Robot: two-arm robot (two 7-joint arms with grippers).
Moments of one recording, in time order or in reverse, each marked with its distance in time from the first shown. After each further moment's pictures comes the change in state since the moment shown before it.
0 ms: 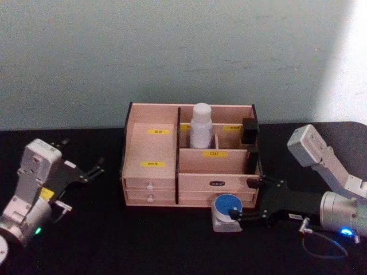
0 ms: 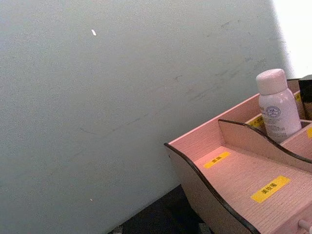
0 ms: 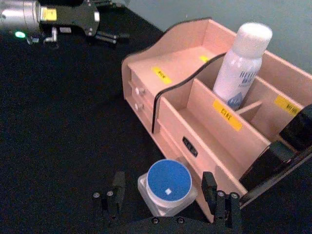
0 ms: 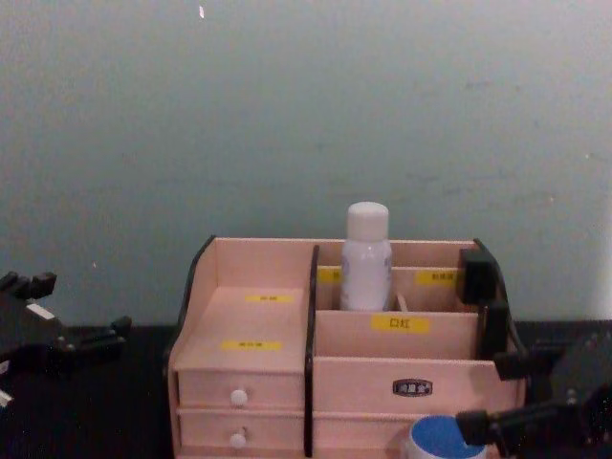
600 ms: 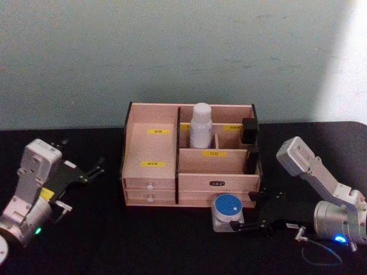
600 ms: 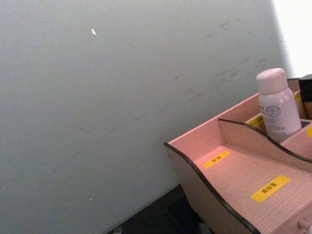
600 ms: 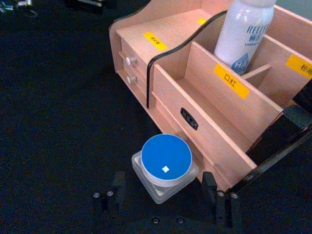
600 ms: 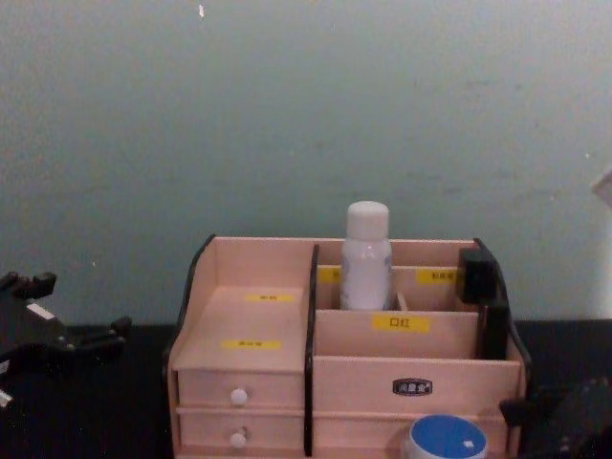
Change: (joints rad) left arm 0.000 0.000 0.000 0.000 0.000 0.000 0.000; right arm 0.024 -0.011 -0.053 0.052 -0.019 0.051 -0.035
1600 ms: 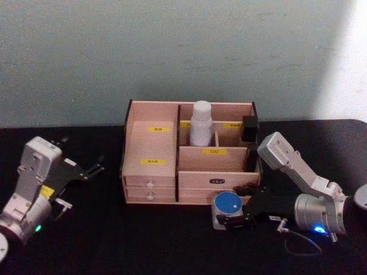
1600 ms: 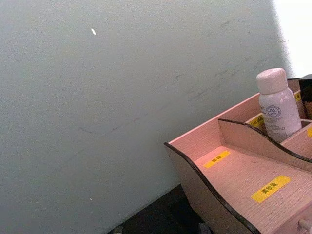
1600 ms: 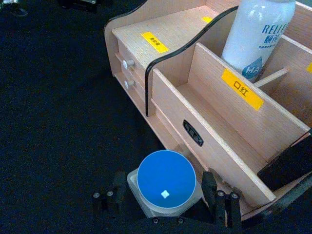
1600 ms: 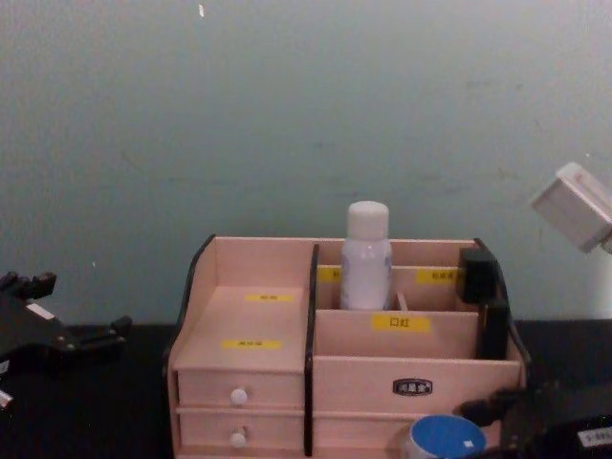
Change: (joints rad) left arm 0.000 0.000 0.000 0.000 0.000 0.000 0.000; right arm 0.078 -0.088 -0.048 0.116 -0.038 -0.003 0.015
